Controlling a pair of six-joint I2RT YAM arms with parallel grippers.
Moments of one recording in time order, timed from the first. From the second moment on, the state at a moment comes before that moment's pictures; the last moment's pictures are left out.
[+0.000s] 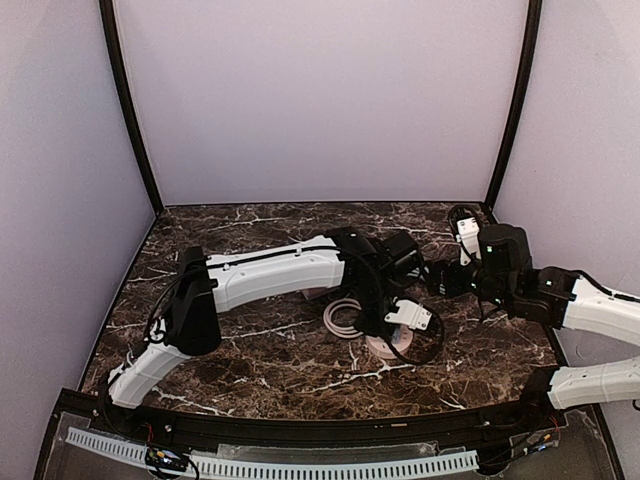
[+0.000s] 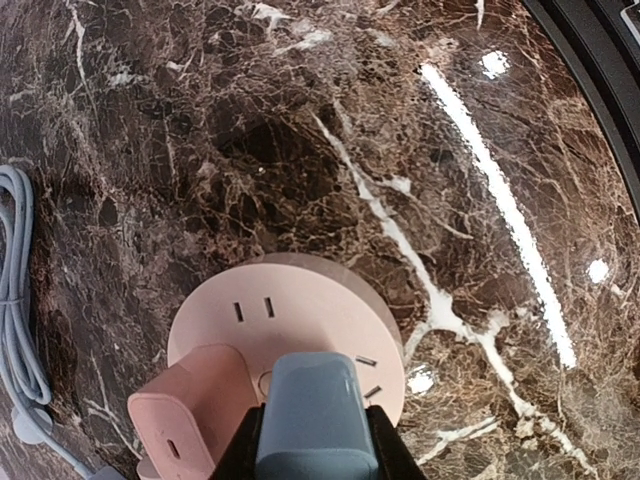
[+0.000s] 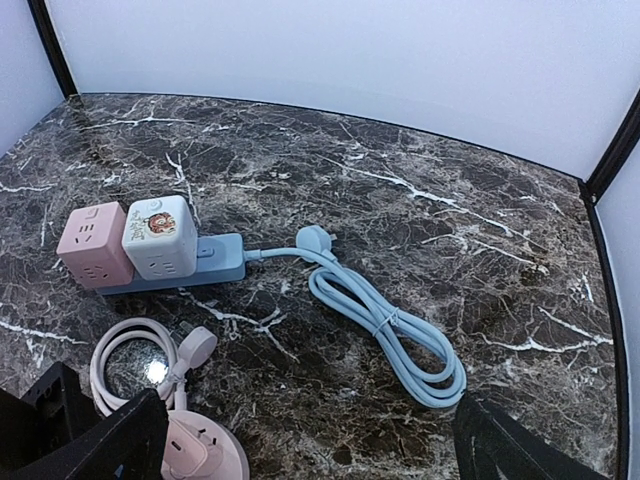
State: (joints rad) left arm -1.15 2.49 2.39 -1.11 0.15 0.92; right arm 0.77 0.93 0.65 -0.21 0.39 0.21
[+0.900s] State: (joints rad) left arm -1.20 2.51 2.42 -1.18 0.06 0.78; right arm 0.77 0.93 0.64 -0.21 0.37 0.21
